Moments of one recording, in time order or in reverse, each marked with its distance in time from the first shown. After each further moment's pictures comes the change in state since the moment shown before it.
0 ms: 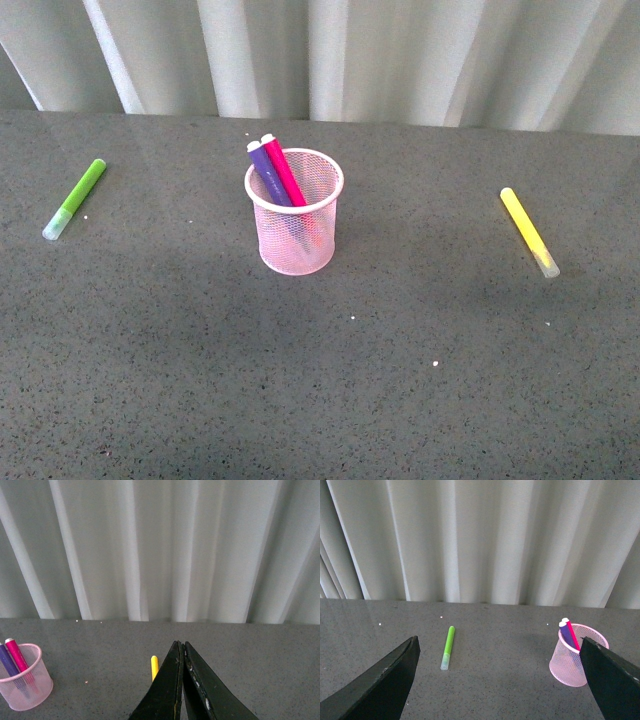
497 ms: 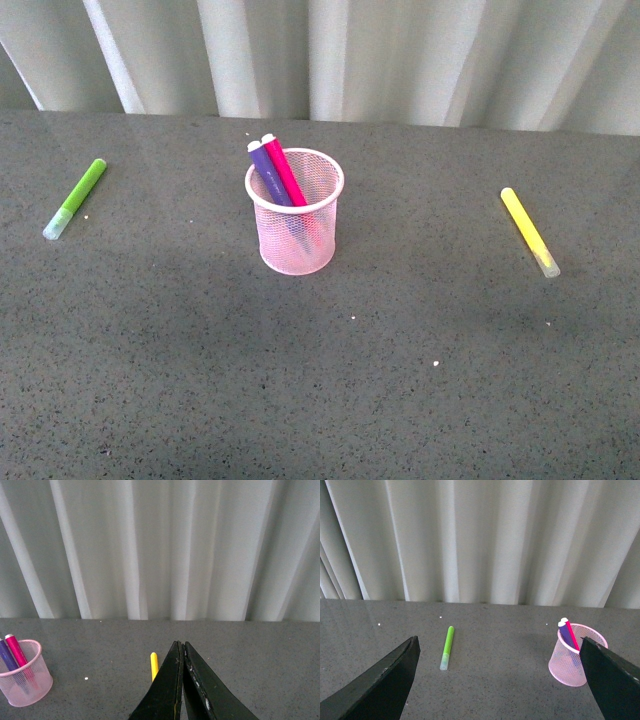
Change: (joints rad) left arm 0.000 0.000 0.000 0.000 0.000 0.000; right arm 0.000 -0.142 -0.062 -0.057 0.000 0.000
